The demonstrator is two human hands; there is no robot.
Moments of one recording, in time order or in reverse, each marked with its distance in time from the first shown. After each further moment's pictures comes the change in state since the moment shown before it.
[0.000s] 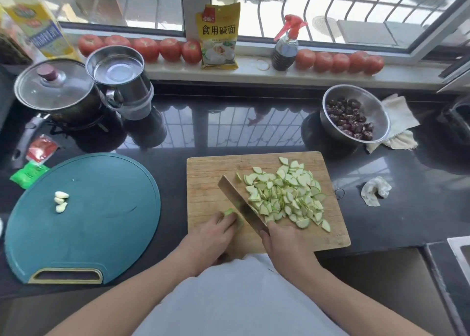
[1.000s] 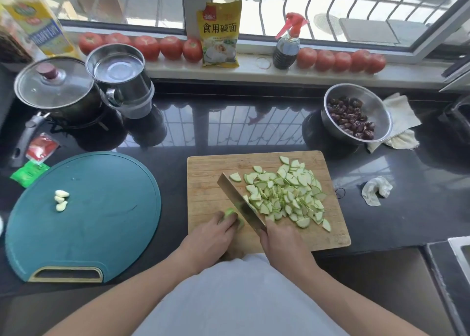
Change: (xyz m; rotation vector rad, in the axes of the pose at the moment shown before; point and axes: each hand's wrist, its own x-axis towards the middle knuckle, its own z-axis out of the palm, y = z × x) left_hand 0.000 0.002 -0.003 0.040 -0.025 0.002; right_hand 0.000 -0.011 -0.002 0.005 0.000 0.007
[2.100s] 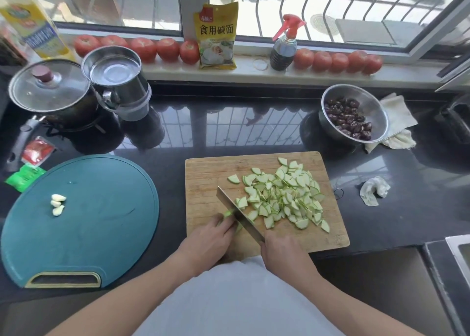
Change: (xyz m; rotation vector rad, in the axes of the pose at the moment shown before) left_hand 0.001 -0.003 0.004 -0.008 -0.002 -0.012; right_hand -0.006 0.009 0.016 -0.187 -0.087 -0.032
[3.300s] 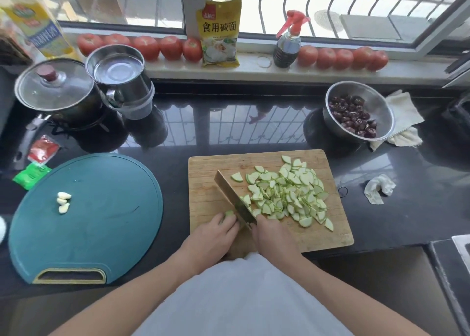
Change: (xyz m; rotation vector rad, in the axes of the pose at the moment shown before) left_hand -0.006 0.000 -0.005 0.134 0.106 0.071; right_hand 0.036 -0.017 0.003 0.143 0.060 0.036
